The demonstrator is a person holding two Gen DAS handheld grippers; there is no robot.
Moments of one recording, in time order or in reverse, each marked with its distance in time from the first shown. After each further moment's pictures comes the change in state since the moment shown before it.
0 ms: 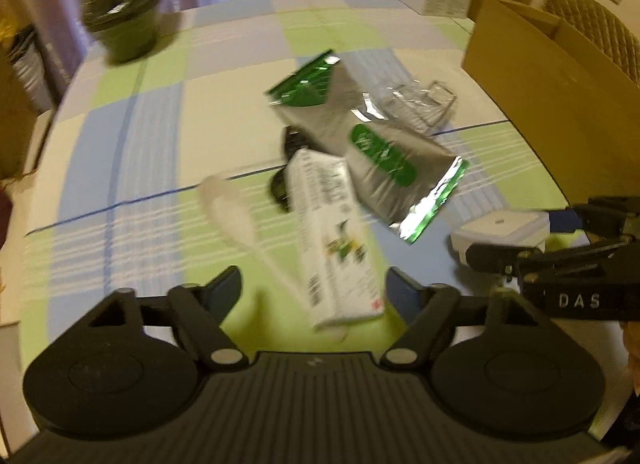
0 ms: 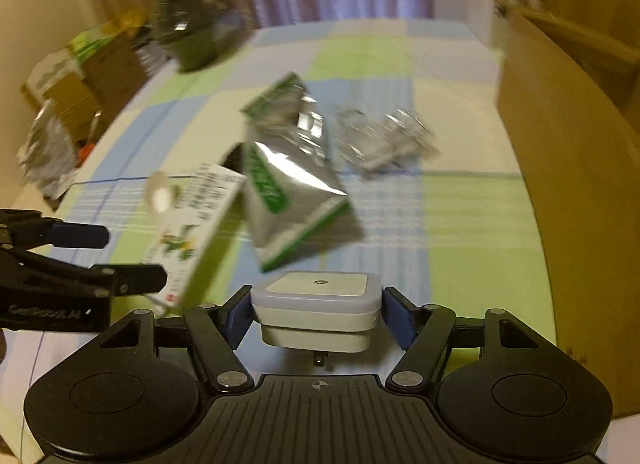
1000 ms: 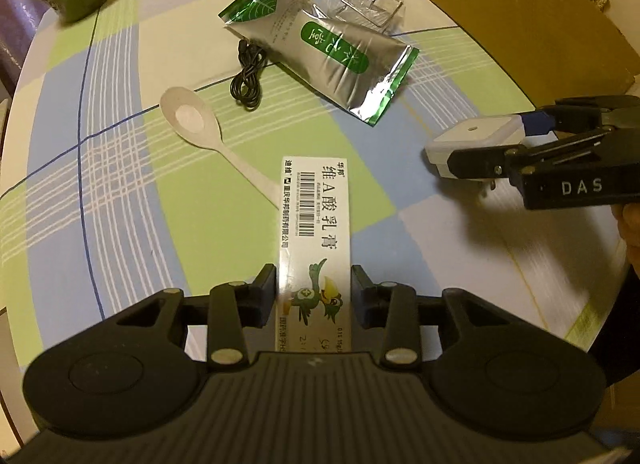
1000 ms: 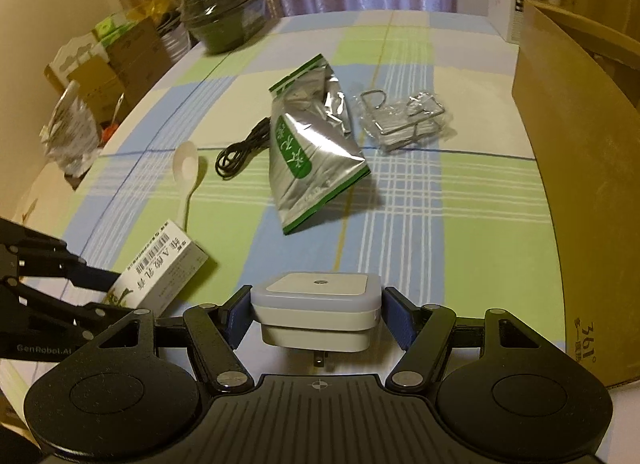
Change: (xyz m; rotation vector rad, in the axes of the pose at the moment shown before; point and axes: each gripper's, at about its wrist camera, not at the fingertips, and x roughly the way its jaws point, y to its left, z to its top) left arm -0.014 0.005 -0.049 0.121 0.172 -0.097; right arm -0.014 0.011 -0.019 -0.080 0.018 0.056
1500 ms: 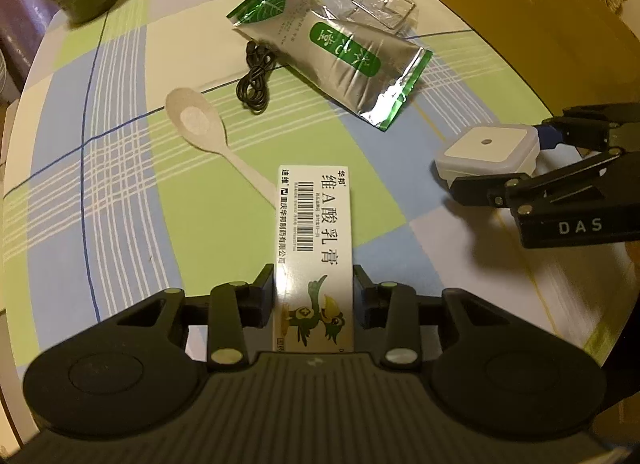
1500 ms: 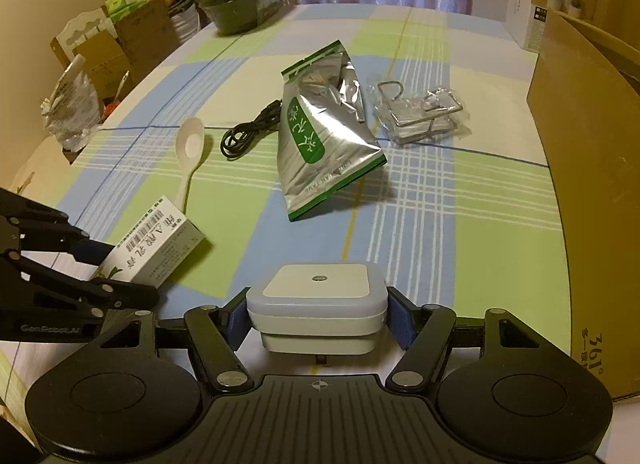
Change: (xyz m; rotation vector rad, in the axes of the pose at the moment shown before) left arm 0.008 -0.002 0.000 -0.023 -0.021 0.035; right arm 0.012 0.008 -0.005 -0.057 0.024 -0.020
